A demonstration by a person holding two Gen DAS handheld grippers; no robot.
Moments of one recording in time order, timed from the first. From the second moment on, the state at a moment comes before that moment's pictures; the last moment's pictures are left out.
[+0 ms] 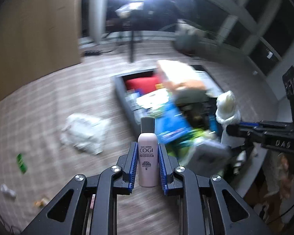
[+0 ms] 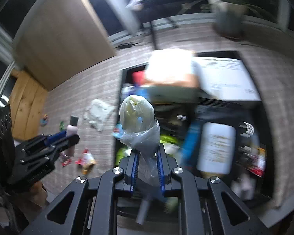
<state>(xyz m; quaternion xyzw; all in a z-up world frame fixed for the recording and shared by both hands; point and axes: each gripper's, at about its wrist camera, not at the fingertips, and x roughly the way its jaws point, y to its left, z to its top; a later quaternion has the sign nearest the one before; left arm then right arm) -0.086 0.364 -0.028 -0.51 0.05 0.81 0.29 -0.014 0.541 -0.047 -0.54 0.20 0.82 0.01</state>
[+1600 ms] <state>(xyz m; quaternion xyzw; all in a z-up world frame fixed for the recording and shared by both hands) -0.098 0.422 -0.022 -0.51 0.07 0.80 0.30 0.052 0.647 -0.061 -0.53 0.22 0.81 0.14</state>
